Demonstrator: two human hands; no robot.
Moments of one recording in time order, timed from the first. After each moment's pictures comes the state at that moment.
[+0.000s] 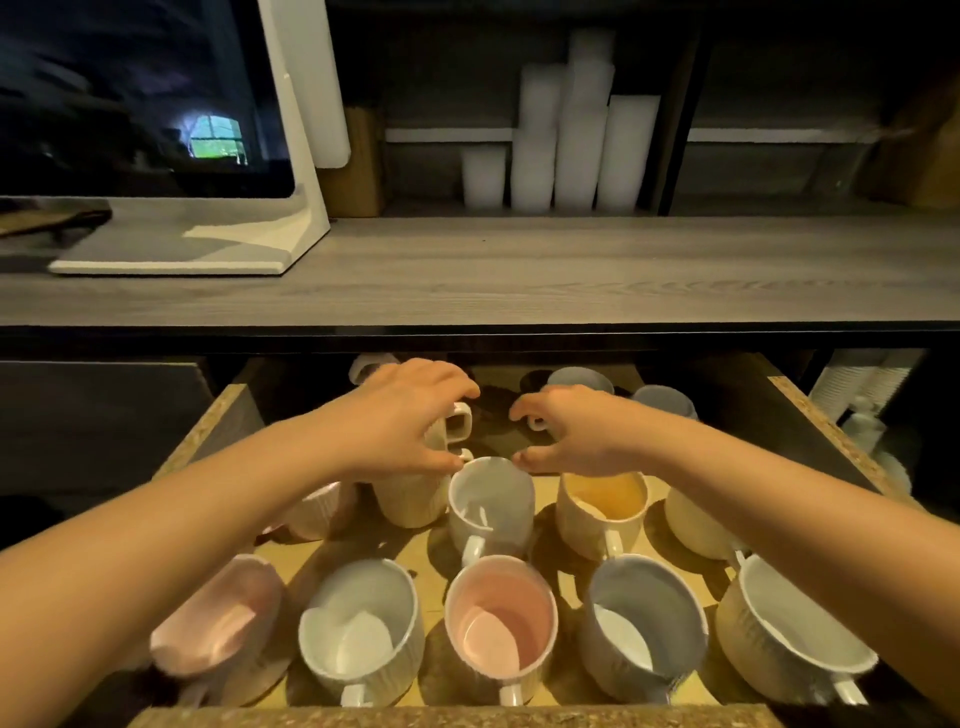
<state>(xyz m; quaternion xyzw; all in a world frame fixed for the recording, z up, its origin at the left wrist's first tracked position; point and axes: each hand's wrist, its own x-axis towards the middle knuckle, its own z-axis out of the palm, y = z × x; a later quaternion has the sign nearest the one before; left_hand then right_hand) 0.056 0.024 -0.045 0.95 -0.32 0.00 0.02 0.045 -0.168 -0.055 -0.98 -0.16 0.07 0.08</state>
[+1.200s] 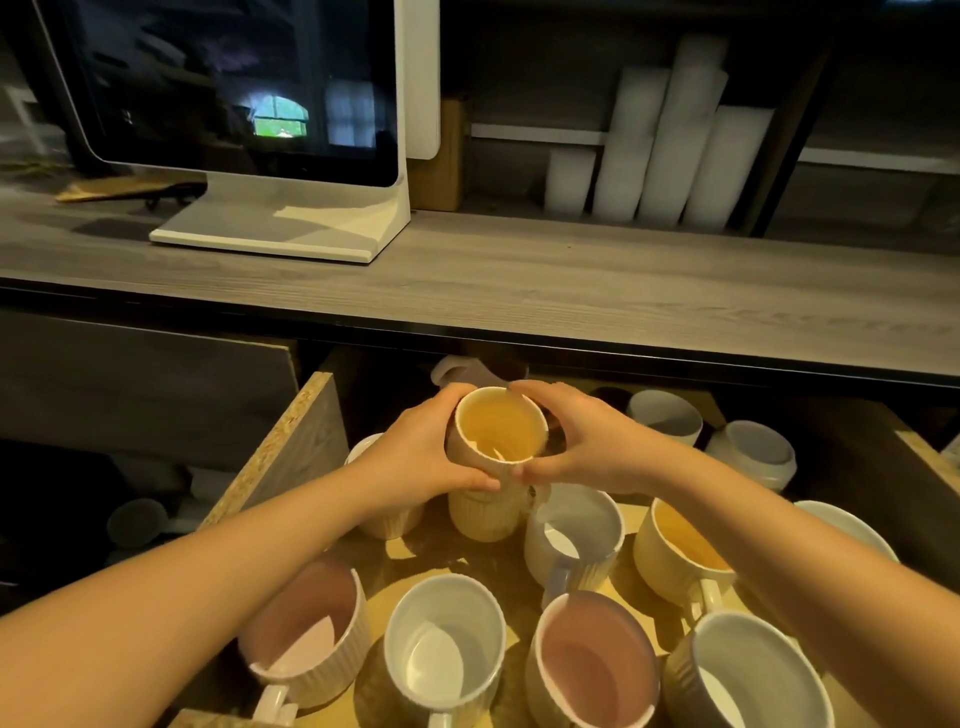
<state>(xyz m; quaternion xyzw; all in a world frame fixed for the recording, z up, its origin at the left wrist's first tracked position) 0.068 0.080 -0.099 0.90 -0.18 0.00 0.40 0.070 -0.100 -0.067 -0.95 -0.19 0.06 0.25</state>
